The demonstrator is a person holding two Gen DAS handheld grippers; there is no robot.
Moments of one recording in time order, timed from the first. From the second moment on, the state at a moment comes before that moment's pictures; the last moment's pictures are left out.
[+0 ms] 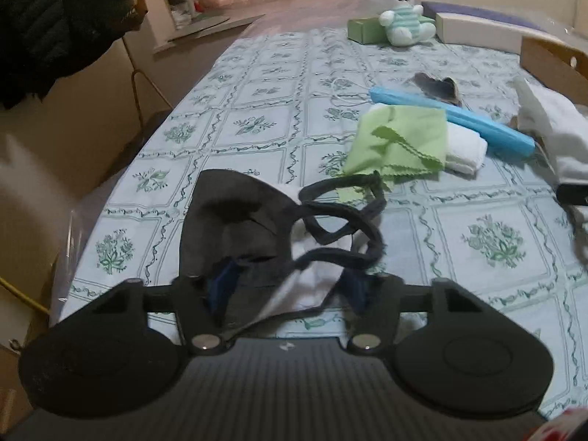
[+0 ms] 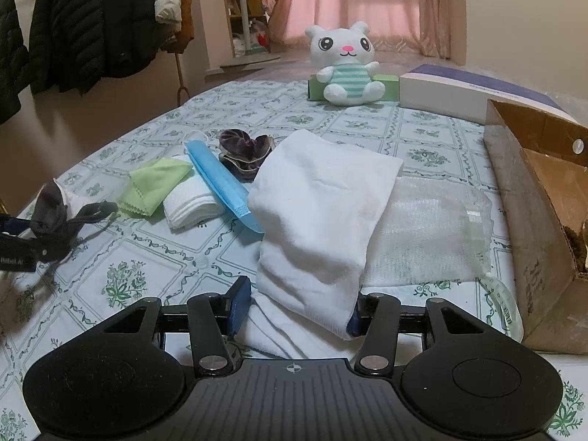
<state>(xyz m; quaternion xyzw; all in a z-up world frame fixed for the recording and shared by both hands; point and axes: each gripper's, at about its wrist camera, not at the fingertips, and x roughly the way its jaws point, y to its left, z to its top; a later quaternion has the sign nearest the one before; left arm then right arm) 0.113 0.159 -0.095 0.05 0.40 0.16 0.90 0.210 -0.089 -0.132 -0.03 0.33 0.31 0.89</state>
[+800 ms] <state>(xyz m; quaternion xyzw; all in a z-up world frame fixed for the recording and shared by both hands) 0.092 0.164 -0.031 0.01 0.34 0.12 0.93 0.208 -0.164 0.035 -0.04 0.18 0.38 0.90</state>
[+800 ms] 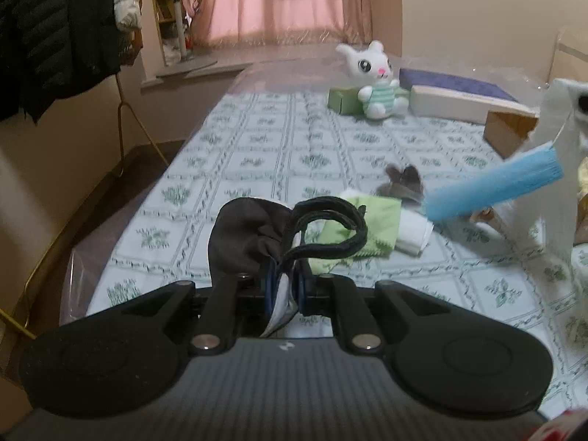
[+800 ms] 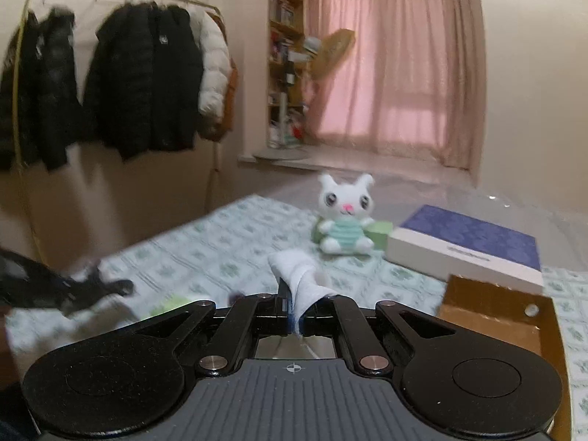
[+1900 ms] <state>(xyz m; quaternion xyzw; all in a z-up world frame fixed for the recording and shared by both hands) 0.076 0.146 -0.013 -0.01 0.32 0.08 0.94 0.188 -0.235 0.003 0.08 0.35 0.33 0.87</state>
